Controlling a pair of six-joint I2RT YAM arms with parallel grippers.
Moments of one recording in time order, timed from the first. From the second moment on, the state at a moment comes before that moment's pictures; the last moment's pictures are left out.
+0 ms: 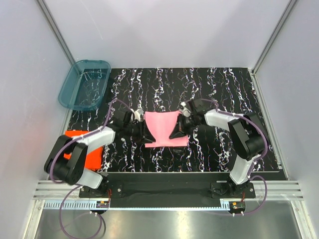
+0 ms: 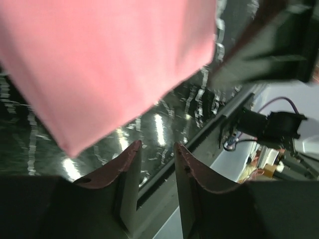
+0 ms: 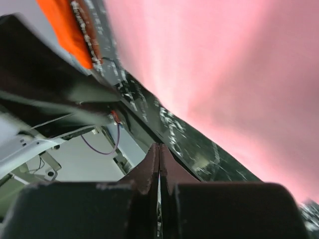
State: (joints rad) left arm -0.44 1.42 0.67 -0.11 0.66 -0.70; right arm 0.43 1.79 0.98 -0.30 -0.81 0.67
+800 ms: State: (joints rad) left arm -0.33 1.69 0.94 -0.08 0.67 -0.70; right arm 0.33 1.97 1.18 -0.28 -0.83 0.70
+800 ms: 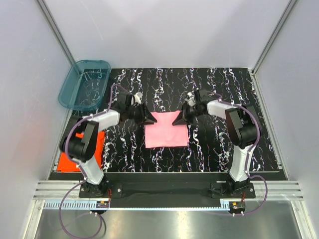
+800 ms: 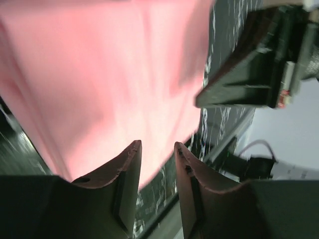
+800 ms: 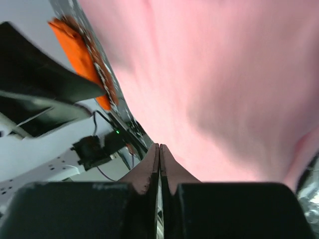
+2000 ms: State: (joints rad) left arm -0.10 1.16 0.84 -0.36 0.54 -0.76; right arm 0.44 1.65 1.43 -0.77 -0.37 0.33
